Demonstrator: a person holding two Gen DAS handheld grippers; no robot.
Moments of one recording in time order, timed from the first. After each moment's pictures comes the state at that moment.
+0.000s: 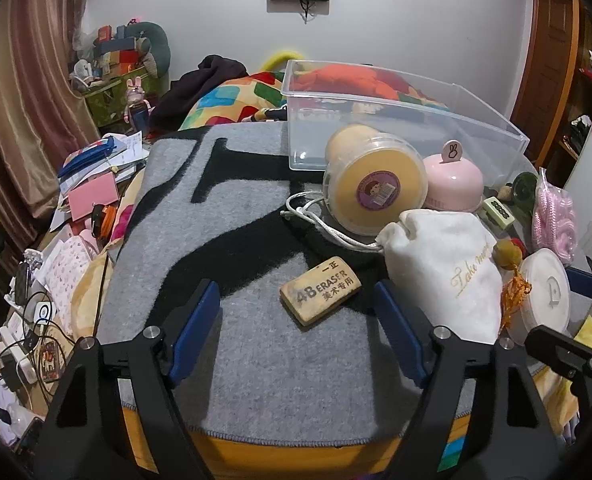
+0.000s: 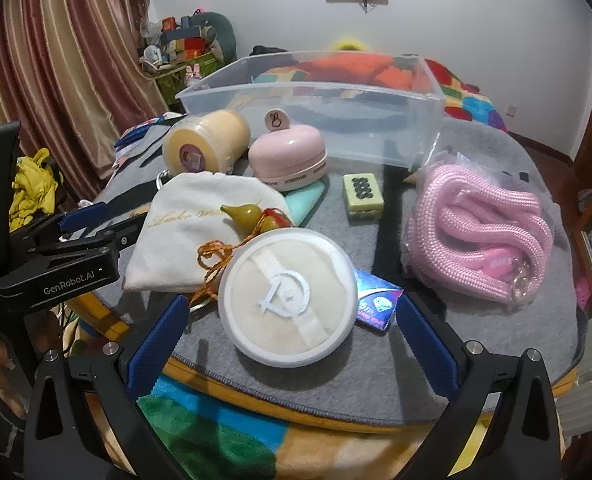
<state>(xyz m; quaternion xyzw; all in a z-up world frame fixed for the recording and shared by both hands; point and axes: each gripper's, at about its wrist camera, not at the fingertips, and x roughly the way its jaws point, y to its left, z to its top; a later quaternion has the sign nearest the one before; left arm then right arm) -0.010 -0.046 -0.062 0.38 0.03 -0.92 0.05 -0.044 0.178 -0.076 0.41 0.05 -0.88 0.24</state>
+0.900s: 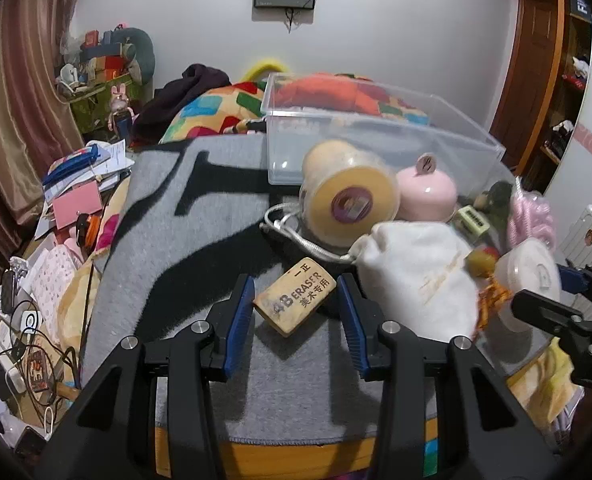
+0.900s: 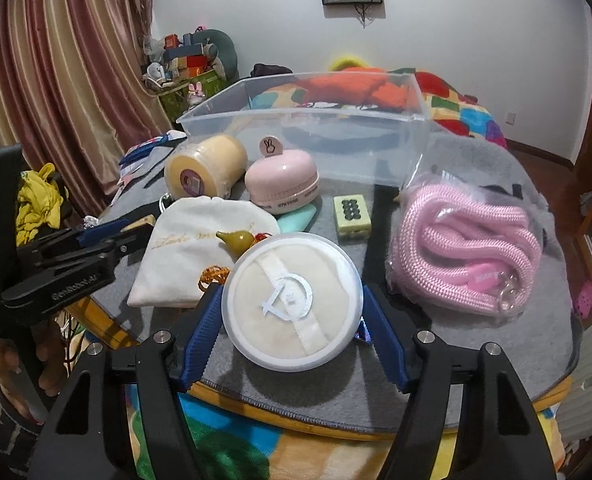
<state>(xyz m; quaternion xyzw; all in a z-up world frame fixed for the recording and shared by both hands) -0.003 -0.043 -0.049 0.36 0.04 -0.93 0.02 -0.045 0.185 -0.063 0.38 0.03 -0.89 0.25</state>
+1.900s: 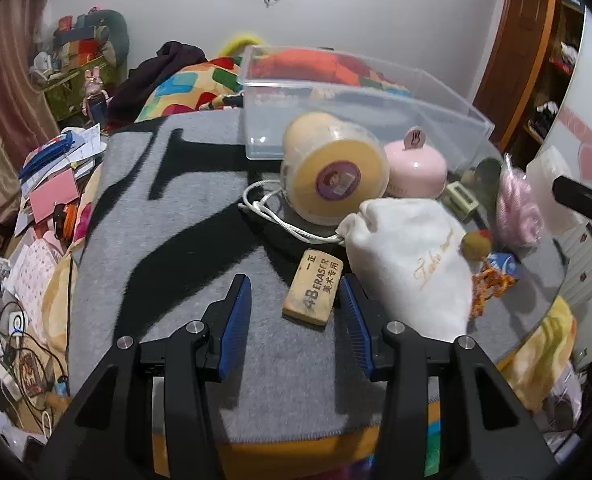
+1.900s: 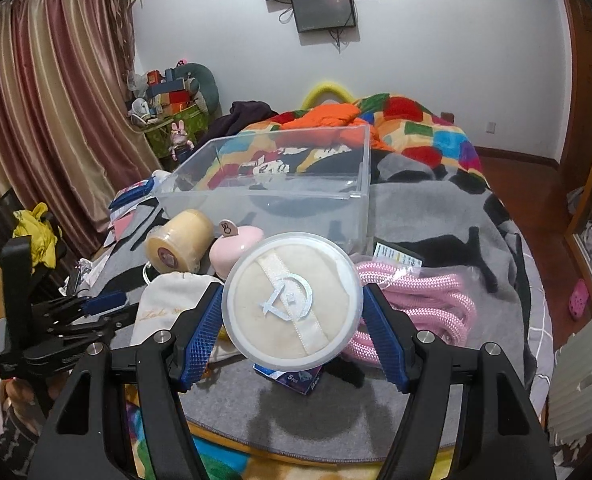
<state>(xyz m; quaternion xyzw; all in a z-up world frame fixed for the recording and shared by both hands) -0.018 -0.040 -0.064 0.42 0.04 -0.91 -0.03 -0.071 0.222 -0.021 0.35 -0.01 -0.91 0.23</state>
